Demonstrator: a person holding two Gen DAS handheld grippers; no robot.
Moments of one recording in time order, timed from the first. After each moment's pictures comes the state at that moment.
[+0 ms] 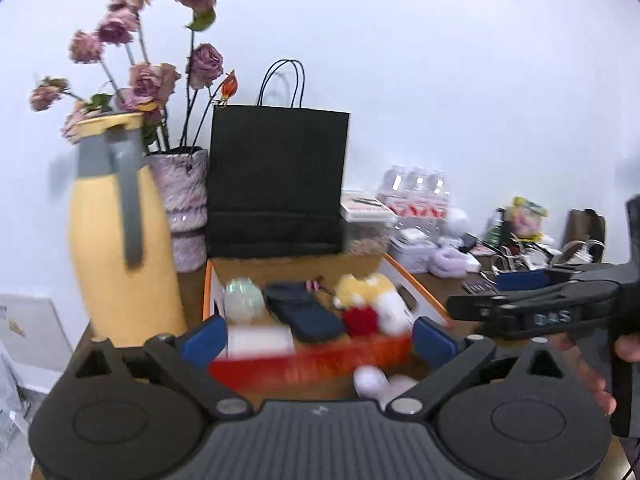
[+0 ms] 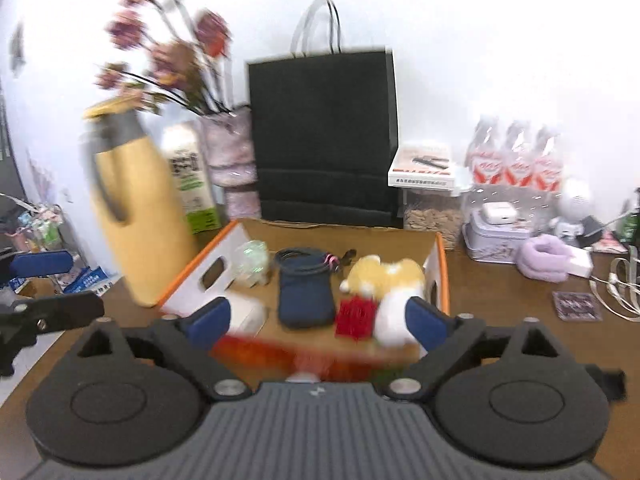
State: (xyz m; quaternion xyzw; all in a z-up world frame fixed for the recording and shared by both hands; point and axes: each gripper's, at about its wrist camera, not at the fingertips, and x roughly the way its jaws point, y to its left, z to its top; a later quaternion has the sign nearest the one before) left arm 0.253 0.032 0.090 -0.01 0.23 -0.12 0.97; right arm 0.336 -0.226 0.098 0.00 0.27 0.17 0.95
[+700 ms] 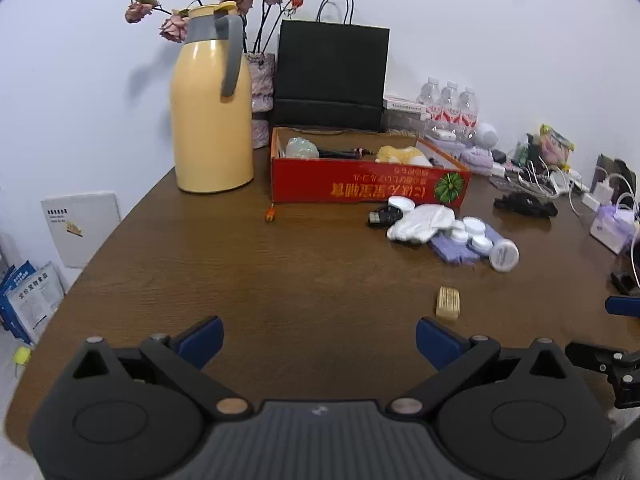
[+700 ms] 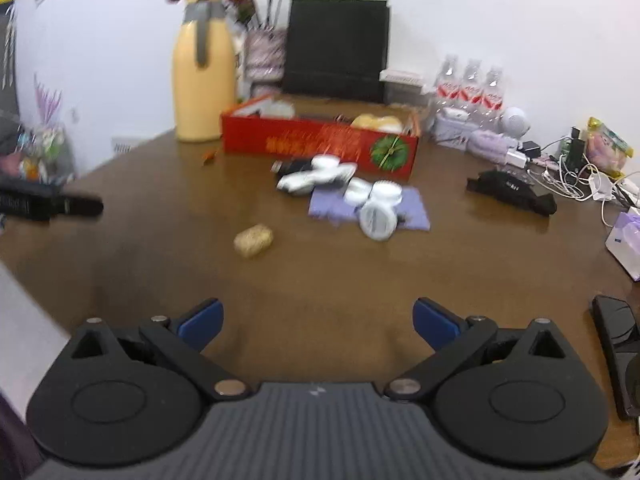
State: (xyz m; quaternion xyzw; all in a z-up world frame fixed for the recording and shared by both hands) left arm 0.103 0.052 -0.005 -0.01 0.30 -0.04 0.95; right arm 0.086 -0.221 0.001 -0.06 0.30 0.13 0.94
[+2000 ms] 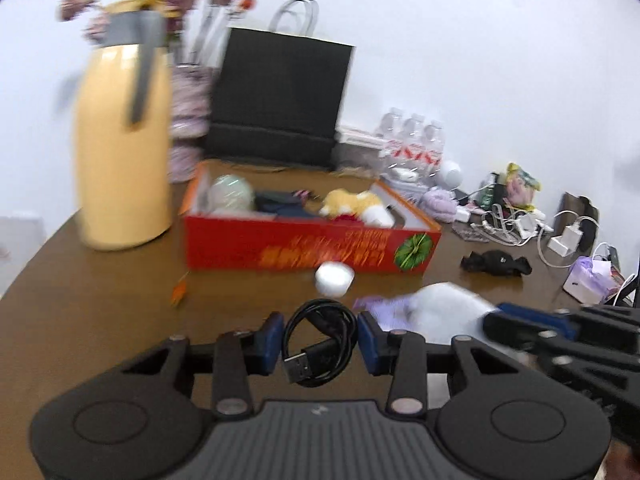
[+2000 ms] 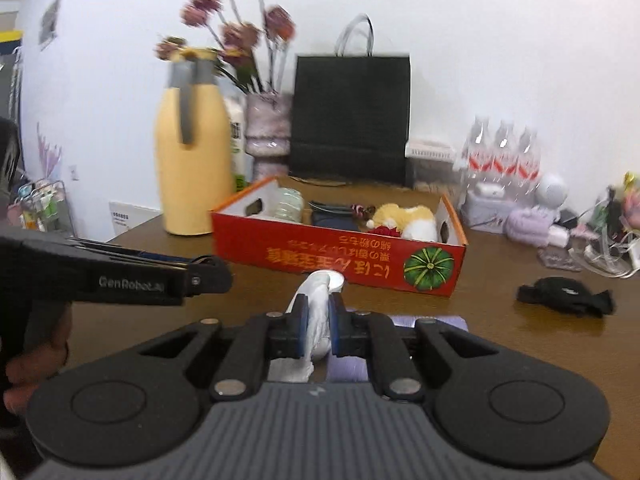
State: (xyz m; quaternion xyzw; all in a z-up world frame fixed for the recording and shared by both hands) left arm 0.209 0.028 -0.003 -0.06 0.27 -0.11 0.95; right arm 0.185 -0.176 0.019 -0.04 0.21 0.15 0.97
